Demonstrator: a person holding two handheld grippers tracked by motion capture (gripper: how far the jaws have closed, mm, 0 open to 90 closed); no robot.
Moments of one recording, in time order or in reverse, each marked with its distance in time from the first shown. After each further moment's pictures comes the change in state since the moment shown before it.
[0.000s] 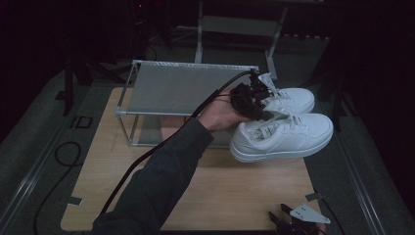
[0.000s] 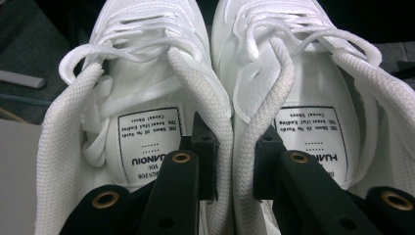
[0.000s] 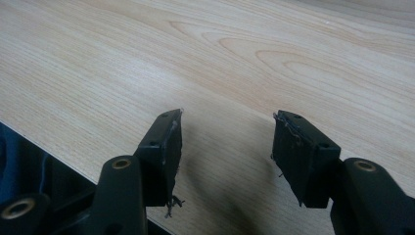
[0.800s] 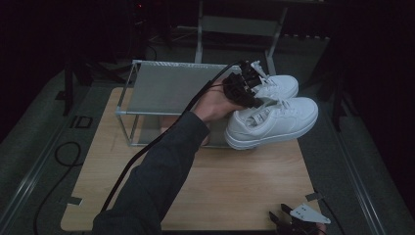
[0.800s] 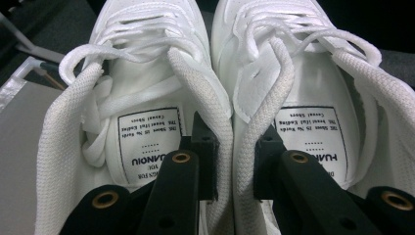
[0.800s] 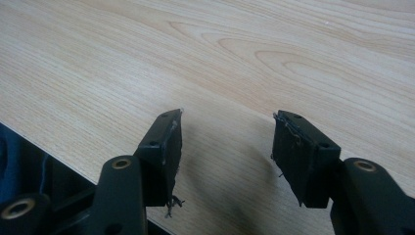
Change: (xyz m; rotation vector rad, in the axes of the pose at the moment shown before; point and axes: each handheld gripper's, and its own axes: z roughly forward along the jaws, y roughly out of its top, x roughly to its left) left arm 0.029 -0.004 -0.007 0.031 0.103 -0.087; right arm 0.000 0.000 0.000 -0.002 0.000 0.003
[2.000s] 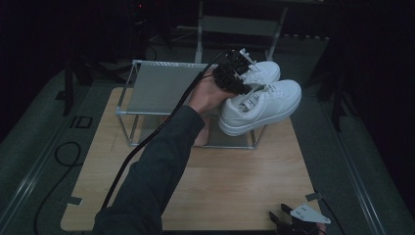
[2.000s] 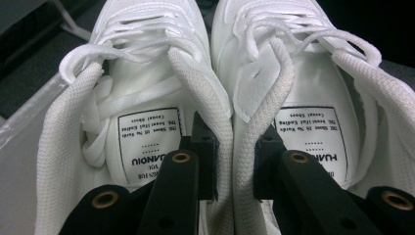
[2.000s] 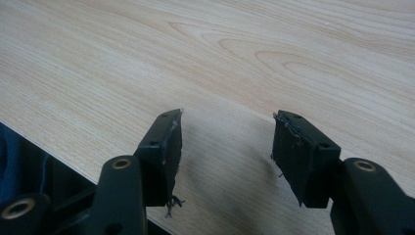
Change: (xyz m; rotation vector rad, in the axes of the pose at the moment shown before) left arm 0.037 -0.008 -0.003 0.003 0.111 -0.121; right arm 0.000 0.000 0.000 0.000 -0.001 -0.001
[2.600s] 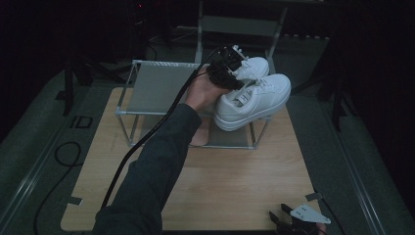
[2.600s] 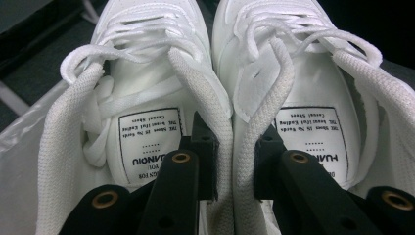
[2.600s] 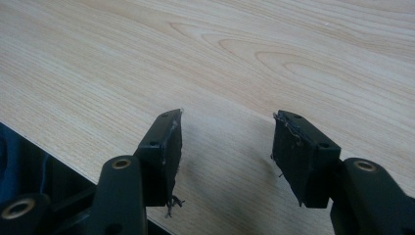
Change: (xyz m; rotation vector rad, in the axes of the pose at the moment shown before) left arm 0.020 -0.008 0.002 0.009 0.064 -0.062; right arm 0.000 0.000 0.000 -0.001 0.001 0.001
